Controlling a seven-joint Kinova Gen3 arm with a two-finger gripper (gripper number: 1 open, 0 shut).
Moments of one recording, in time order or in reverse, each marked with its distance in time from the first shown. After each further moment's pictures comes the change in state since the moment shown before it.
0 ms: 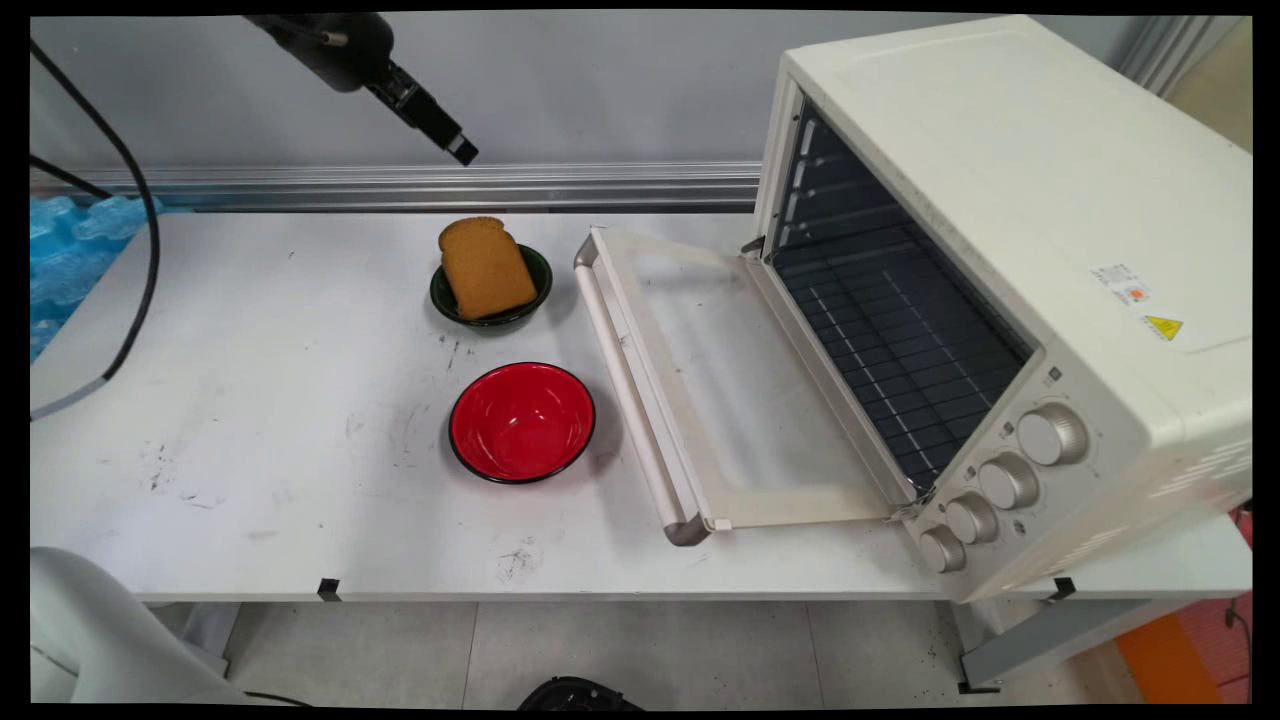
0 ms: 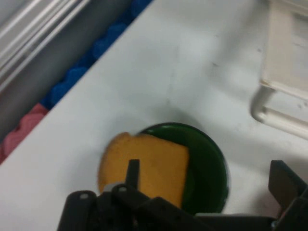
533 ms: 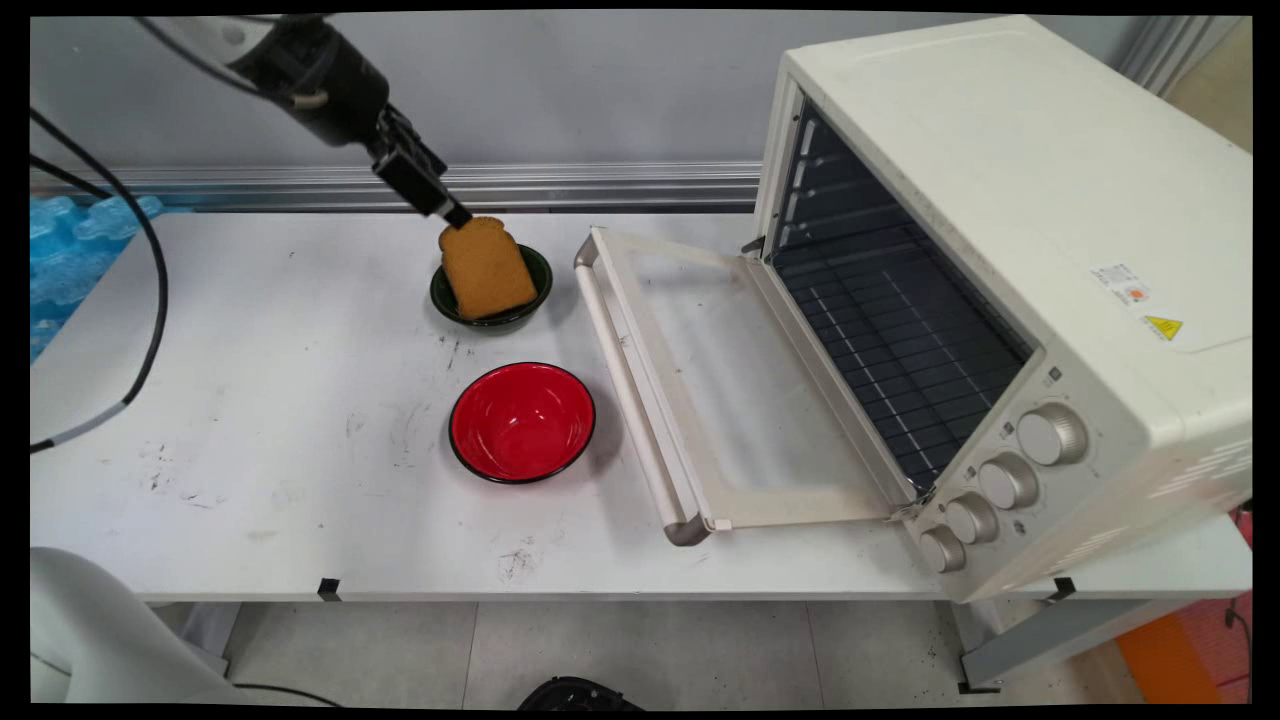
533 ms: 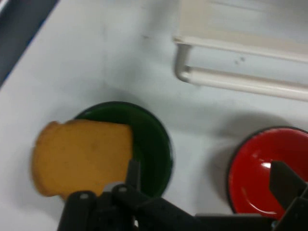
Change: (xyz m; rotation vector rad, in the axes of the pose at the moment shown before) arm -0.034 0.039 0.000 -0.117 -0.023 0.185
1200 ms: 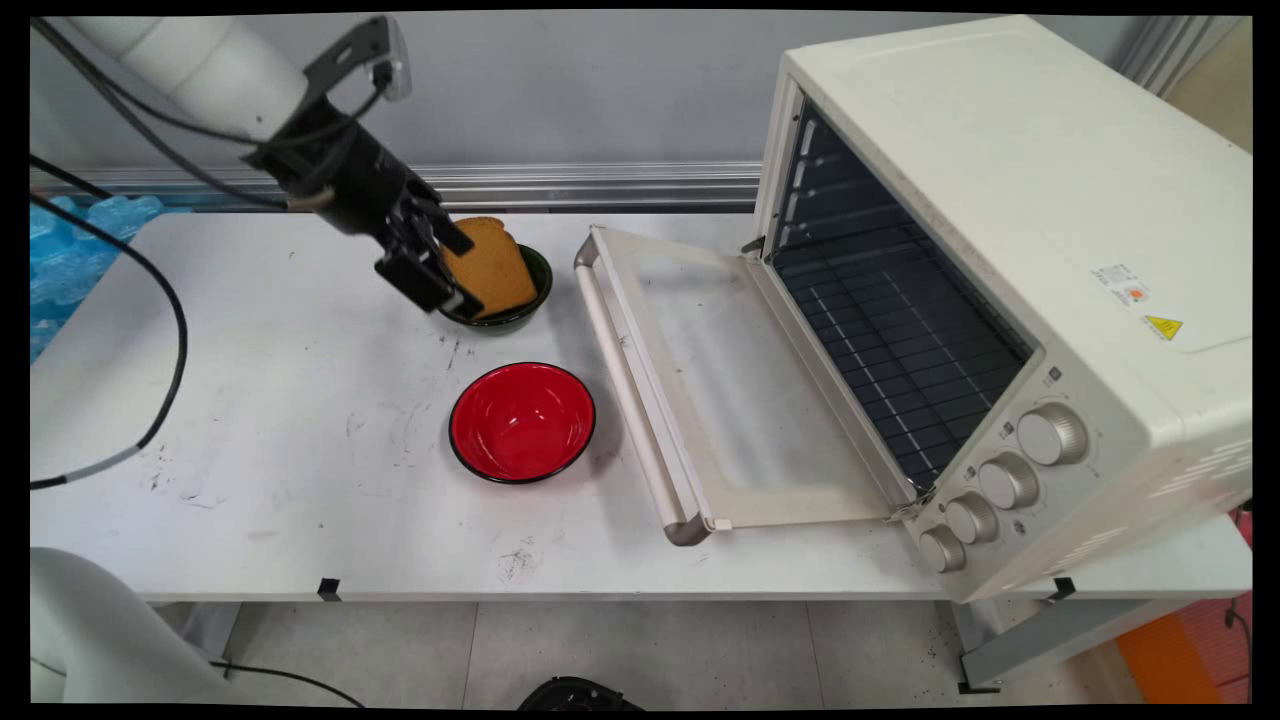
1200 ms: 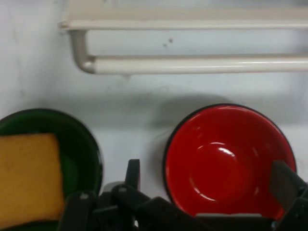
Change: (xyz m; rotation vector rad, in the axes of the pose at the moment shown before) arm -0.026 0.056 0.032 -0.093 0.001 0.154
